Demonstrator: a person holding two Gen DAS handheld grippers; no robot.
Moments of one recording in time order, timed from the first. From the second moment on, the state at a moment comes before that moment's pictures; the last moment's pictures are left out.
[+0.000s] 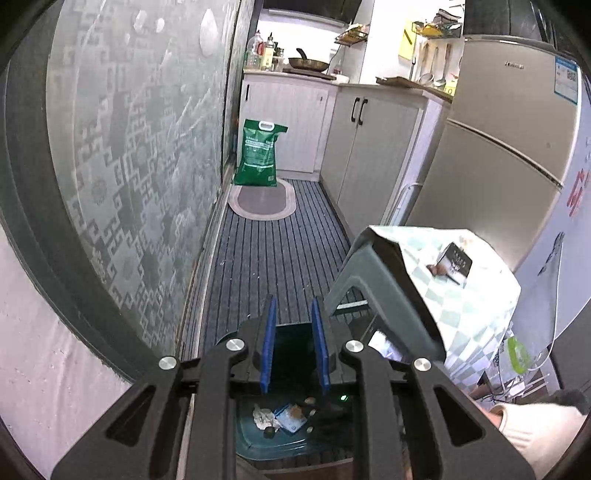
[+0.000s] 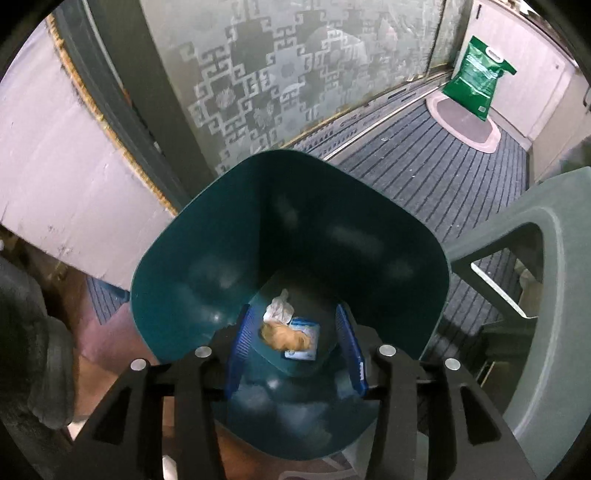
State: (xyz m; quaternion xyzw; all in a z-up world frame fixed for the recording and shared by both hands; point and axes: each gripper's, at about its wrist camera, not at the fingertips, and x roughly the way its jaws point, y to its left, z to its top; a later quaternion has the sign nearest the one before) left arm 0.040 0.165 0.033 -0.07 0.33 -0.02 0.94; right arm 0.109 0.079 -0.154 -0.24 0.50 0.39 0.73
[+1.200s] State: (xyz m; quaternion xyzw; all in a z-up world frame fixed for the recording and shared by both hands) left arm 0.048 0.050 0.110 -0.02 0.27 -0.09 0.96; right arm 0.143 -0.124 0.063 -0.11 0.35 0.32 0.87
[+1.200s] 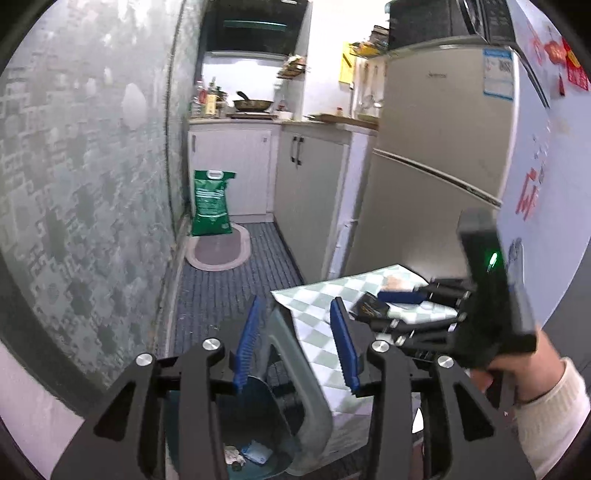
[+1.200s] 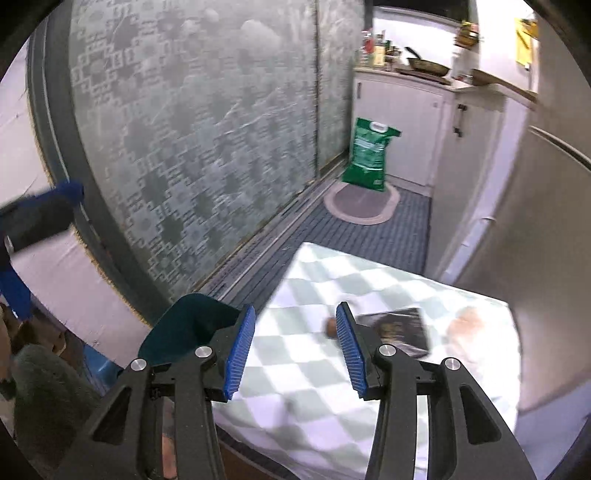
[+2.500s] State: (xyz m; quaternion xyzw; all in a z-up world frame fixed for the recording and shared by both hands) left arm 0.214 -0.095 -0.024 0.15 0.37 -0.33 0.86; right arm 0.164 -0.272 0.005 -0.06 0.41 0.23 0.88
